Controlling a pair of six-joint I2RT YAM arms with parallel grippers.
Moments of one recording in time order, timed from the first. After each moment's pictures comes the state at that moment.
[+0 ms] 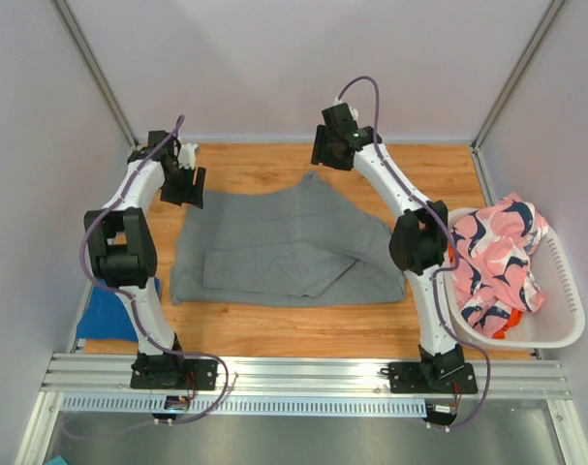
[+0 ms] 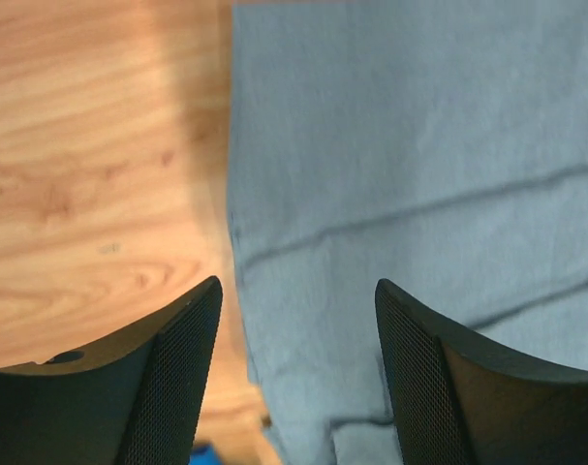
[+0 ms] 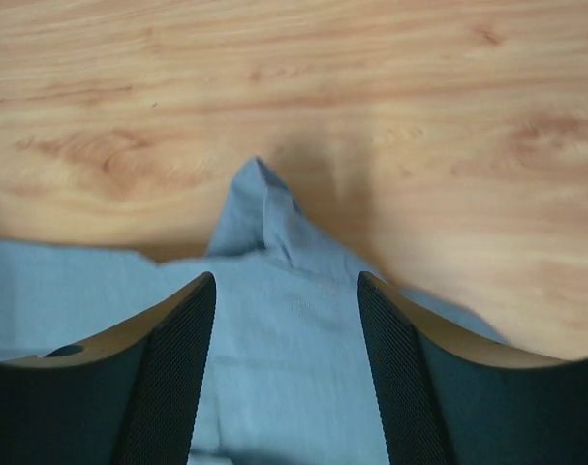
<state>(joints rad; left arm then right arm) 0.05 1.90 1.59 -0.80 0.18 0.20 0.42 2.26 2.27 -0.82 0.14 0.52</state>
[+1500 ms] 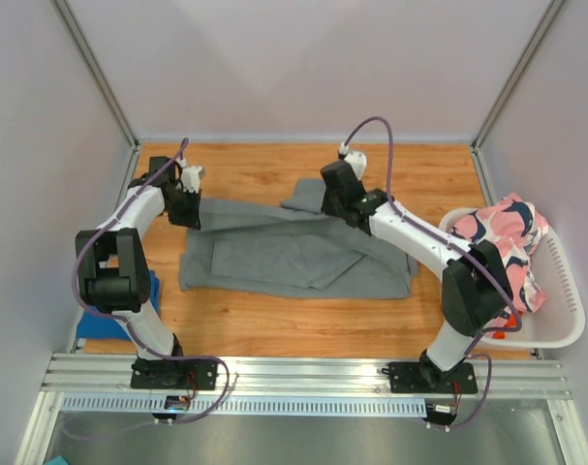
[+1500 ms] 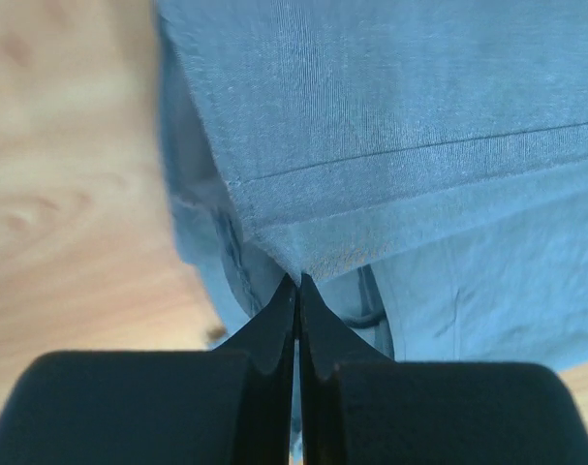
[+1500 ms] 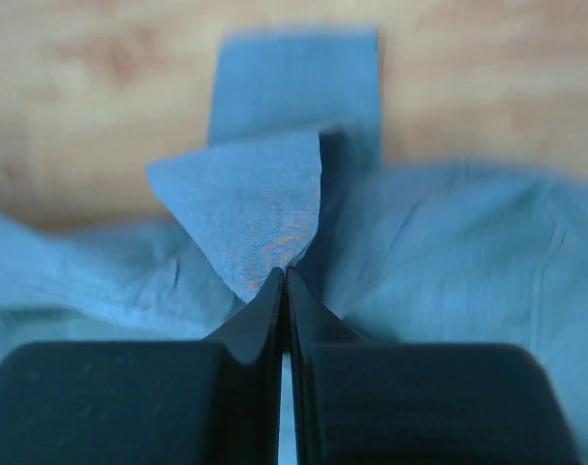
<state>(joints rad) 0.05 1.75 1.32 -0.66 0.28 0.20 0.58 1.72 1.42 -0.38 0.36 0.62</state>
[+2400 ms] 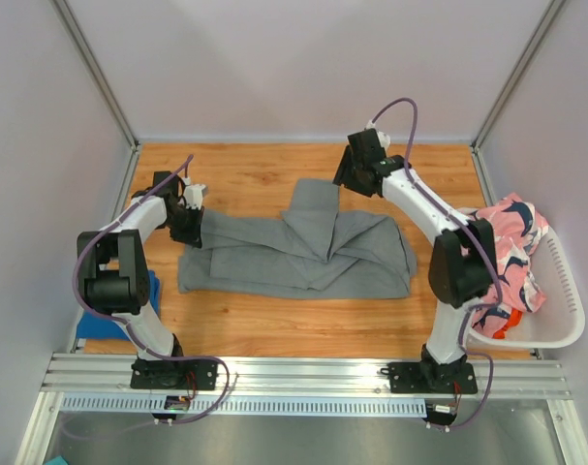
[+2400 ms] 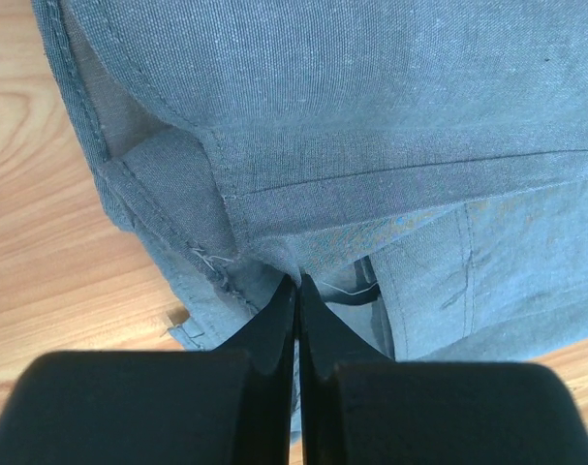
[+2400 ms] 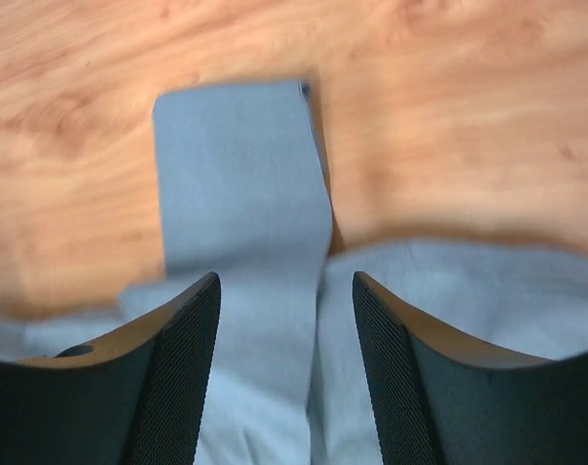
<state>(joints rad) 0.05 1.73 1.15 -0.67 0.29 0.23 0.41 1.81 1.57 -0.57 0.17 0.67</state>
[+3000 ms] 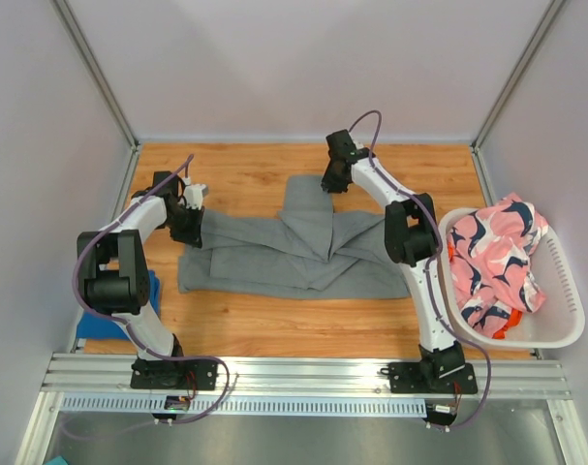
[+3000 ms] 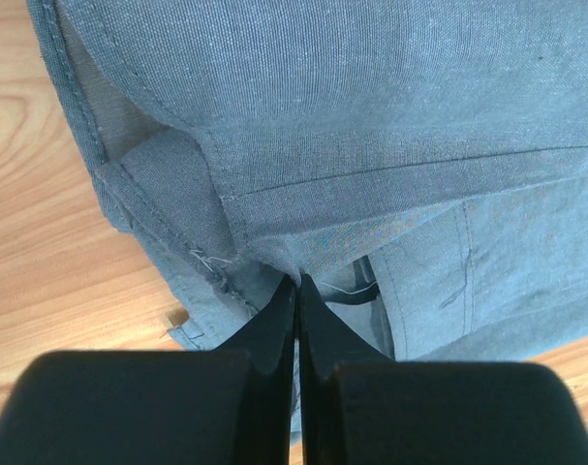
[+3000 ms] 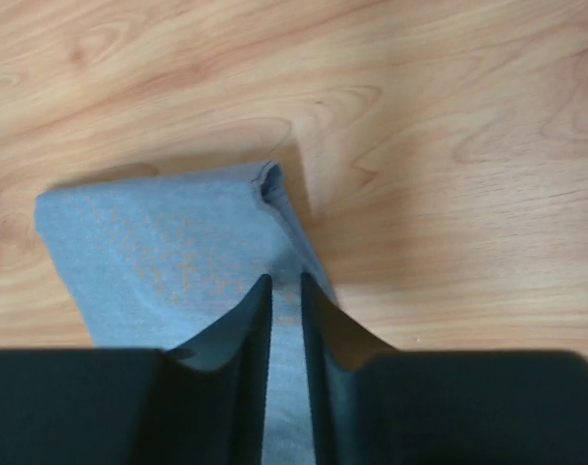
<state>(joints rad) 0.05 1.73 1.15 -0.67 0.29 0.23 0.37 2.50 2.20 -0.69 0.08 0.71</state>
